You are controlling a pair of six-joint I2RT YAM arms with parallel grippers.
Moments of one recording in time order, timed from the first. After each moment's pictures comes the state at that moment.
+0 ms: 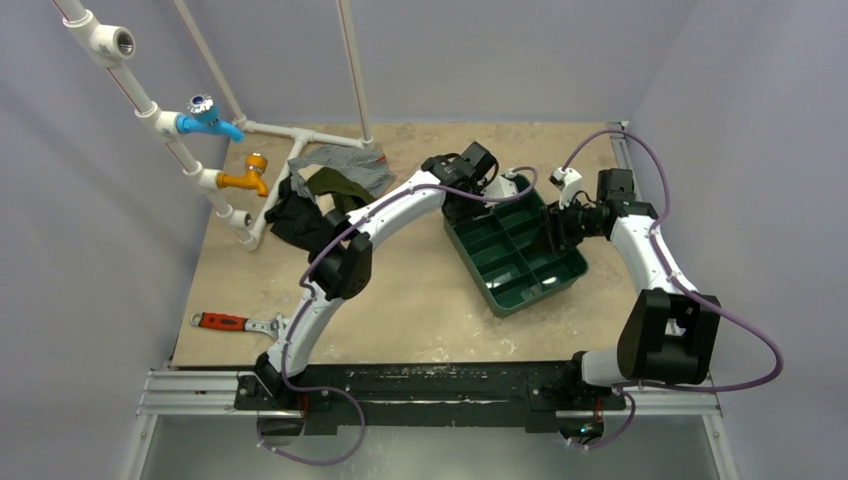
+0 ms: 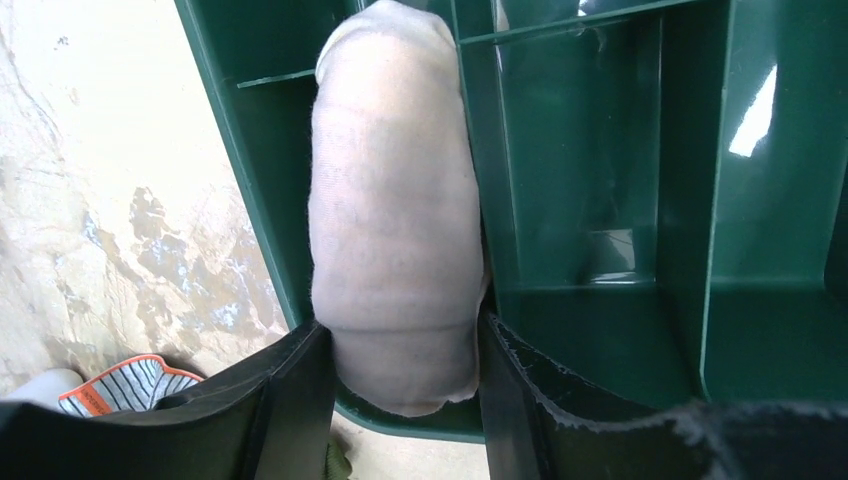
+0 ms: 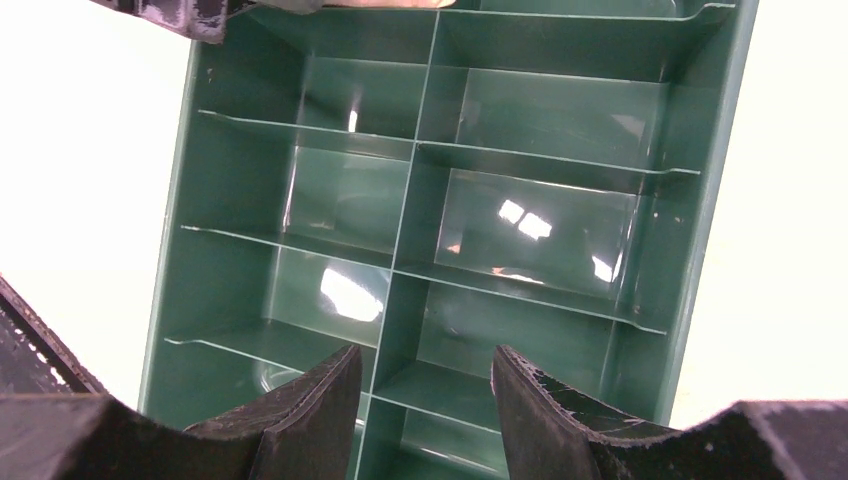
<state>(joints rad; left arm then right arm) -0.79 2.37 2.23 -0.91 -0.05 0.56 -0.12 1.40 1.03 -0.71 -0.65 -0.46</state>
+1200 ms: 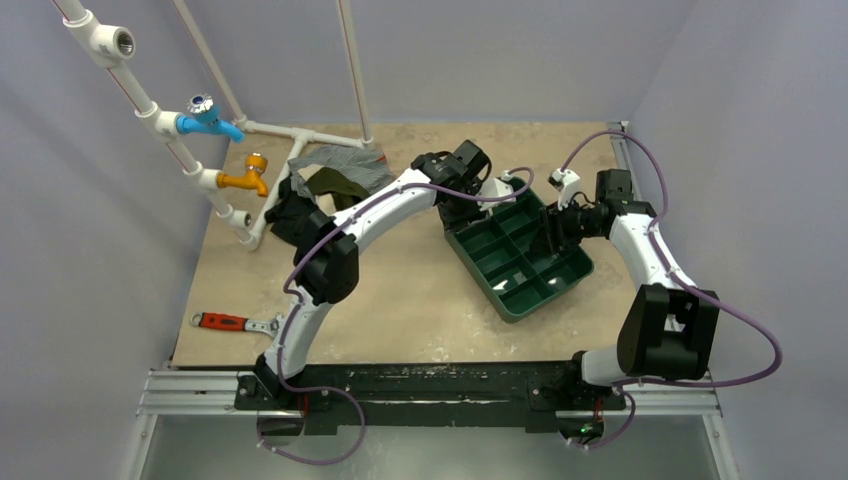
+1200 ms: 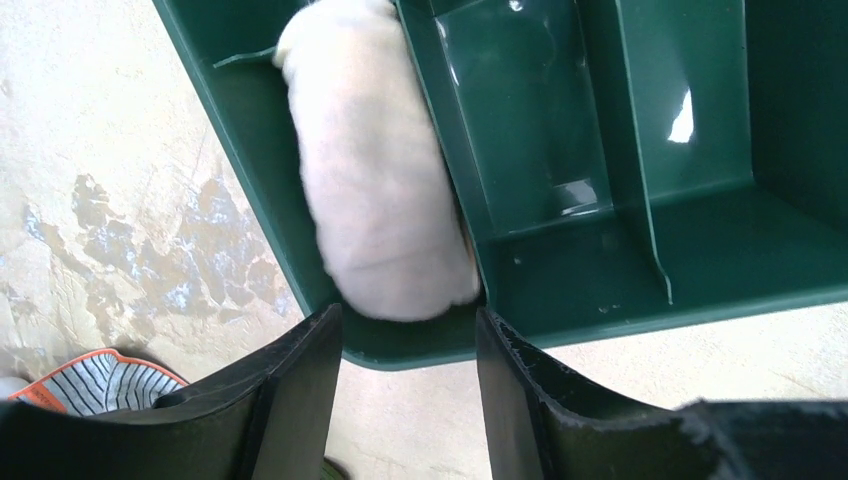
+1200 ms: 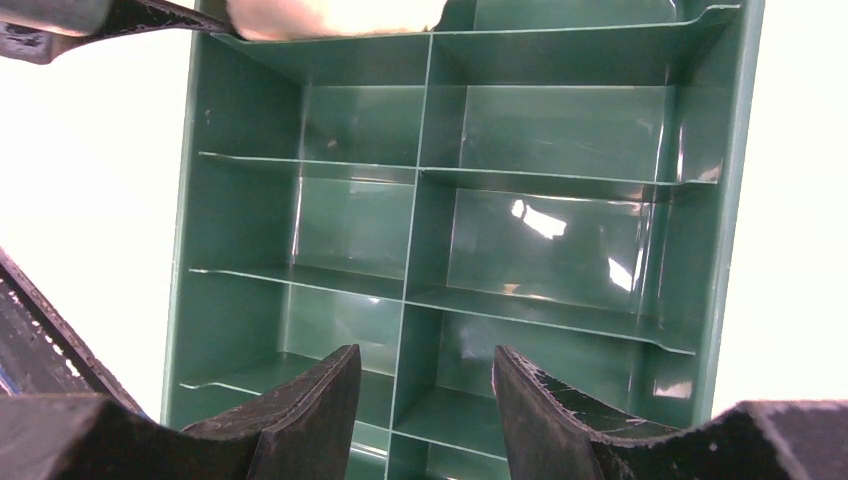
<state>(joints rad) -0.78 2.26 2.13 -0.96 0.07 0.56 -0.12 1.42 1.03 -0.72 -0.67 -0.47</state>
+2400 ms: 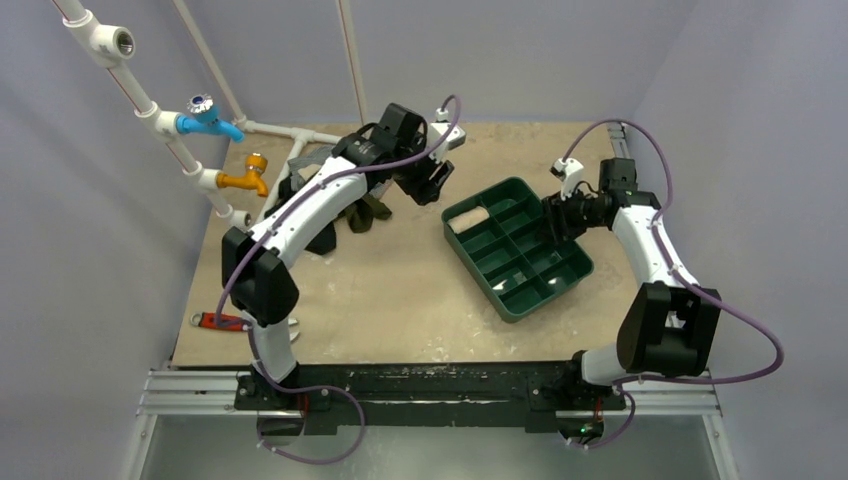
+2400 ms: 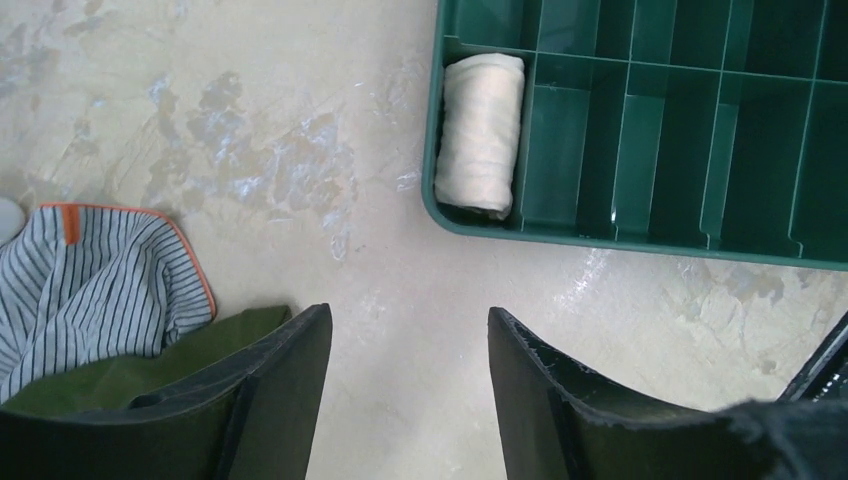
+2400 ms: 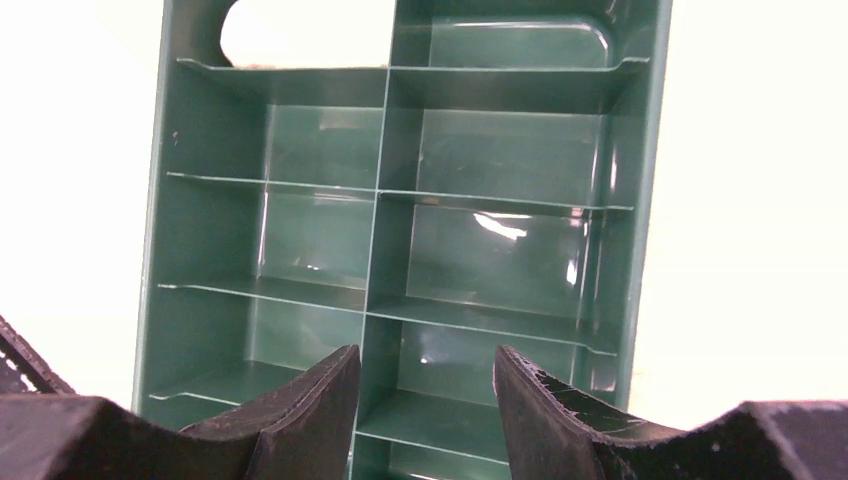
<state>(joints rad) -0.62 1.89 1.87 -0.80 0.21 0.24 -0.12 1.44 1.10 -0.74 -0.62 -0.50</state>
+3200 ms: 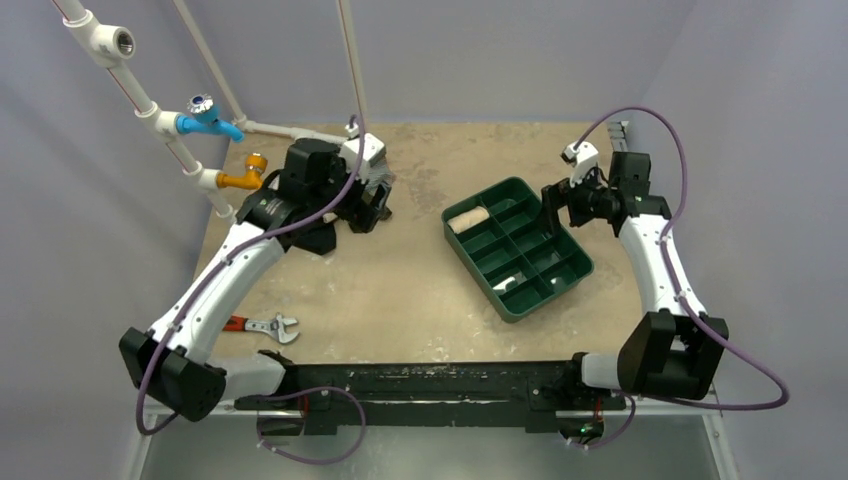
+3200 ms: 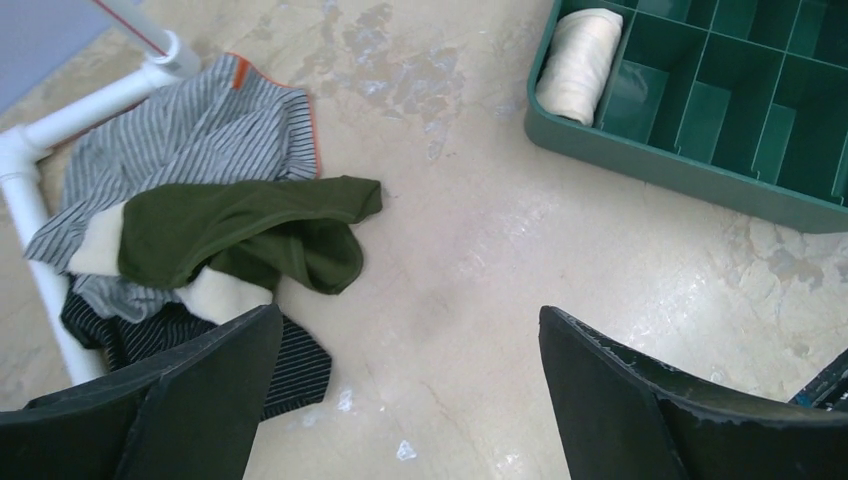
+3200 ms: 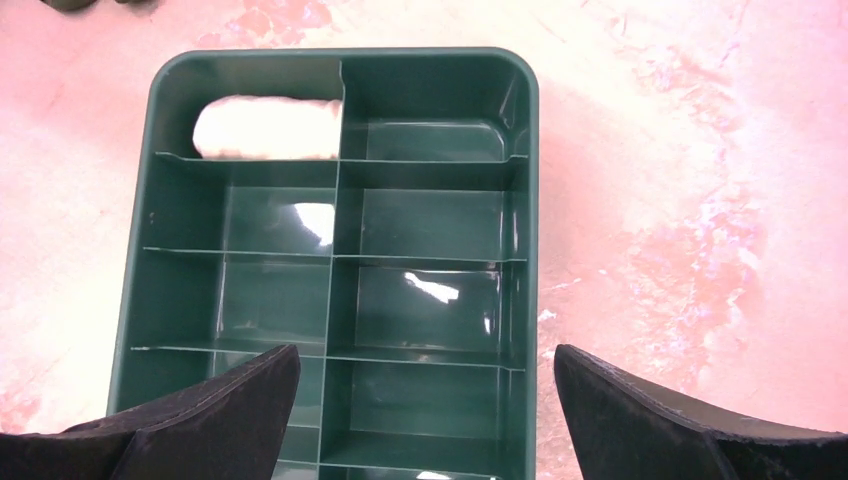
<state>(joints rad) -0.46 1.30 1.32 -0.63 0.15 0.17 -0.12 1.34 1.13 -0.63 -0.54 -0.43</state>
